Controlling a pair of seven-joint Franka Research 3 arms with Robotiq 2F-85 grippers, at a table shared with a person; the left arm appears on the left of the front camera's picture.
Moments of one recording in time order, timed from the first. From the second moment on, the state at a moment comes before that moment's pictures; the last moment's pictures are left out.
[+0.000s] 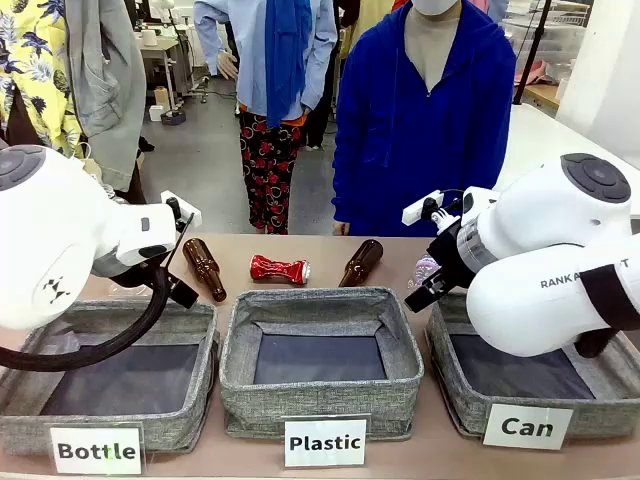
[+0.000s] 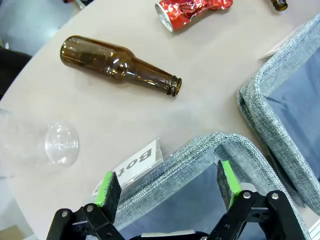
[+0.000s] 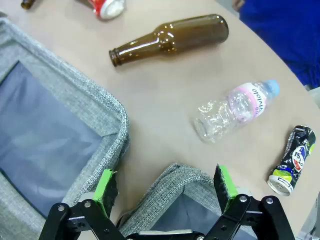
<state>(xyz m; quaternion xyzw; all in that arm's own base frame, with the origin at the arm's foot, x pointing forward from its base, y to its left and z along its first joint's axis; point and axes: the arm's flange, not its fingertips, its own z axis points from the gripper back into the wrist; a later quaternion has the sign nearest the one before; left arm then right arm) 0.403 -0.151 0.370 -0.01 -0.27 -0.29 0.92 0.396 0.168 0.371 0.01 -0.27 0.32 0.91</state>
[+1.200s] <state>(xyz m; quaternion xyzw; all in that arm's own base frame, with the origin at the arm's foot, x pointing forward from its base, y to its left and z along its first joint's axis) 0.403 -0.151 0.370 -0.01 -0.27 -0.29 0.92 0.396 0.168 0.371 0.01 -0.27 0.32 0.91</state>
